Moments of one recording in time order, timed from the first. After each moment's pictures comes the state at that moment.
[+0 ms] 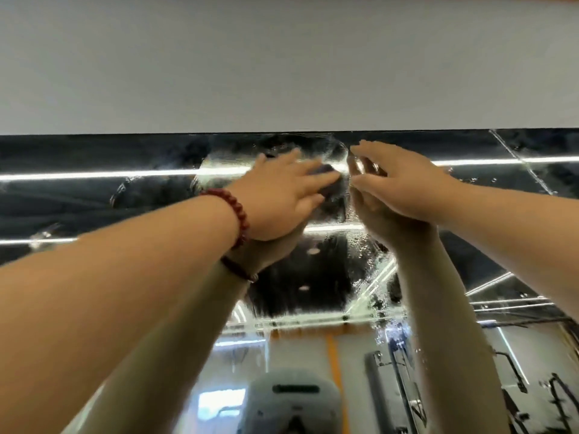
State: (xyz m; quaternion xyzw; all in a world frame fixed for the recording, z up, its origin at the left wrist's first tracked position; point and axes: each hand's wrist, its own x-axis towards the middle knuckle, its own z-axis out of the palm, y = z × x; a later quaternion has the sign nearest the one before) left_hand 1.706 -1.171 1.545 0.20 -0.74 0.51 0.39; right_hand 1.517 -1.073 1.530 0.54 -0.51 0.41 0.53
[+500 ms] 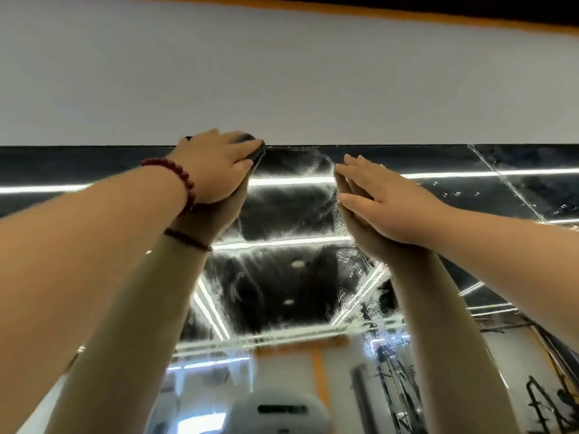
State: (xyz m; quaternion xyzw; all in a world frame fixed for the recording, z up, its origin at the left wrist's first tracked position) left_hand 1.749 -1.190 1.611 0.28 -0.69 0.46 0.49; right_hand 1.508 -1.085 1.531 0.54 -0.52 0.37 0.55
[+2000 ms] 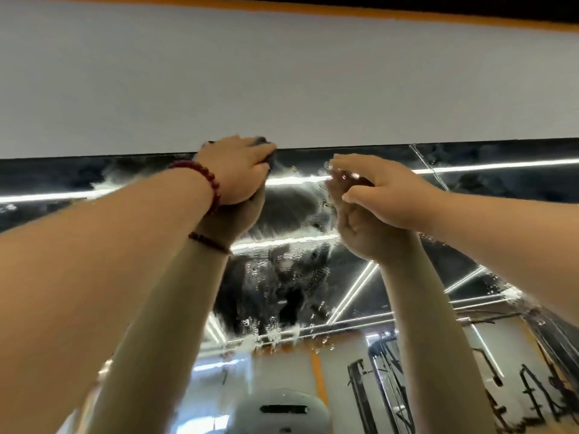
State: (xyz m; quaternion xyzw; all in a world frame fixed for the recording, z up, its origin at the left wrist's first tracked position) left_hand 1.633 -1.127 1.607 0.24 -0.70 0.46 0.49; right_hand 1.418 -1.031 1.535 0.58 -0.47 0.47 0.48
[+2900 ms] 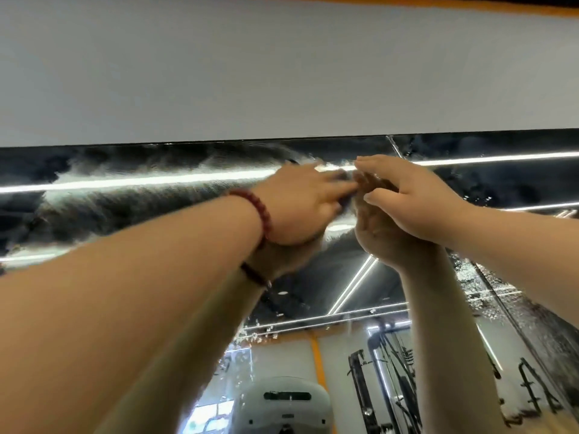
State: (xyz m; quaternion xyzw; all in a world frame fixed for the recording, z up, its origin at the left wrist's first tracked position) left_hand 1.537 -1.090 1.546 0.12 -0.75 0.55 0.36; right_hand 1.354 -1.007 1.507 0.55 -0.44 0.48 0.52
